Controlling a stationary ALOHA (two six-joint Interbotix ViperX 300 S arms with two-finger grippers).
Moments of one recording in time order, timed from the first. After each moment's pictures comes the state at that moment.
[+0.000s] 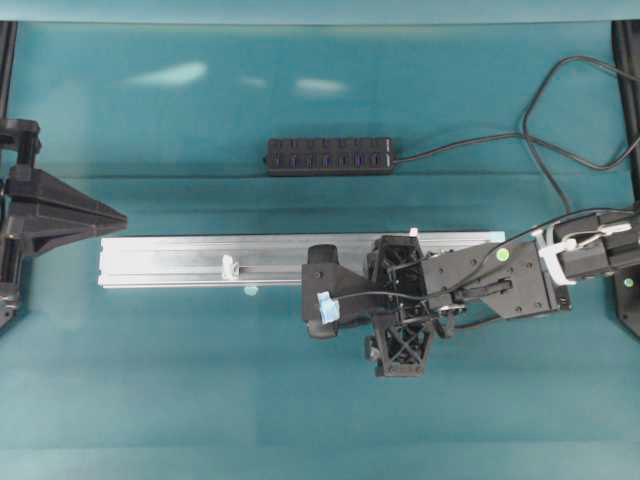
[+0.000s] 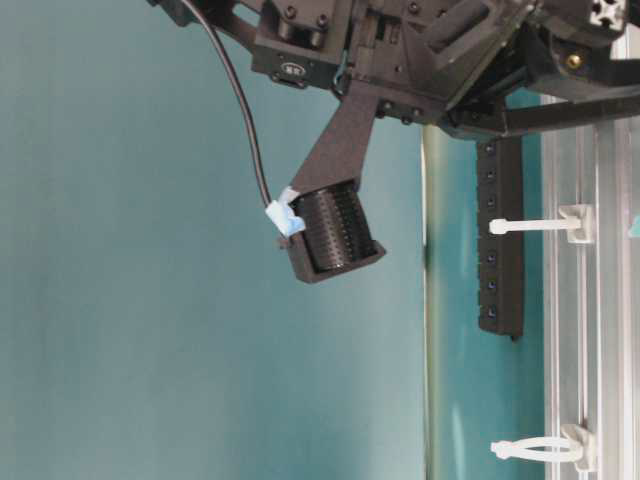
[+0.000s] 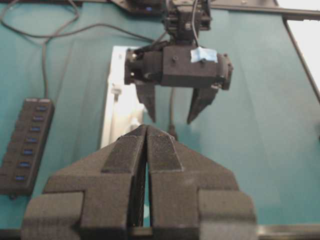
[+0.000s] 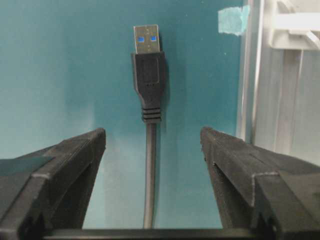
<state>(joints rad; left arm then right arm) 0.00 -0.95 1.02 0.01 0.14 -0.05 0.12 0.21 0.47 -0.03 0.61 0.14</state>
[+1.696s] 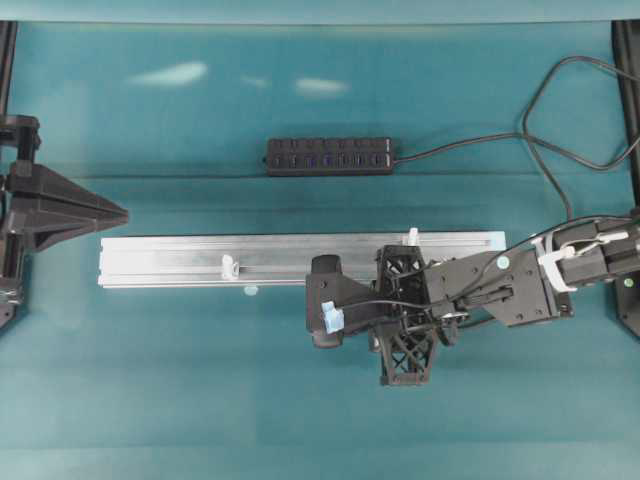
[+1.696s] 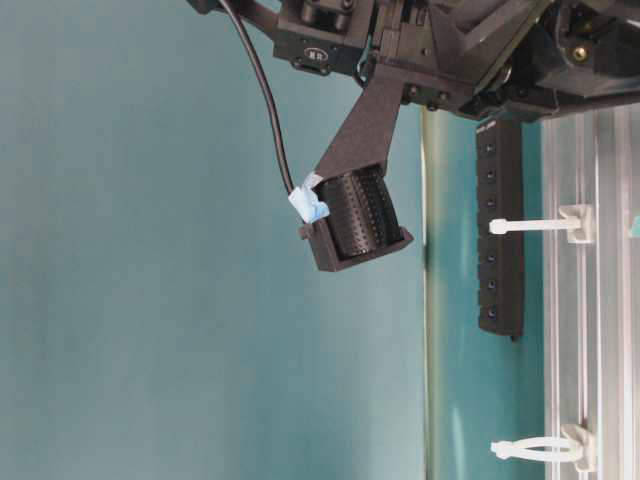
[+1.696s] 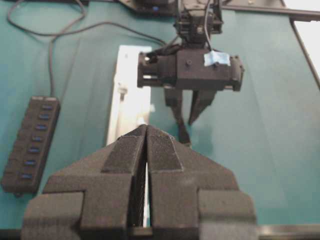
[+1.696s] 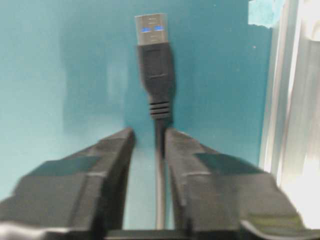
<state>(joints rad) 0.02 -0.95 1.02 0.01 0.14 -0.05 0.13 0.23 0.49 -0.02 0.60 0.13</state>
